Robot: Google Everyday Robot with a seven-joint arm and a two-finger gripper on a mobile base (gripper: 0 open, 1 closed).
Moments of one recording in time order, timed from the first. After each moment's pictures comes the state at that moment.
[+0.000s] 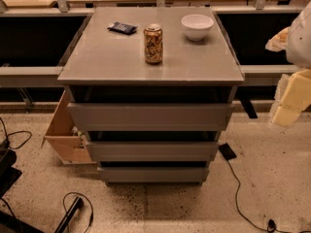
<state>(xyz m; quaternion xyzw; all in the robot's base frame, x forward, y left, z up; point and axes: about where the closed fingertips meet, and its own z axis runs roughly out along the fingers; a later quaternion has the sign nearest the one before) 0.438 -0.216 0.979 -0.60 0.78 -0.04 0.16</state>
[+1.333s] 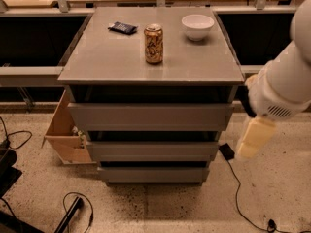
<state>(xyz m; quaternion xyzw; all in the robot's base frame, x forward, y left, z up) 0.447 -0.201 0.883 -0.58 0.80 -0.06 0.16</state>
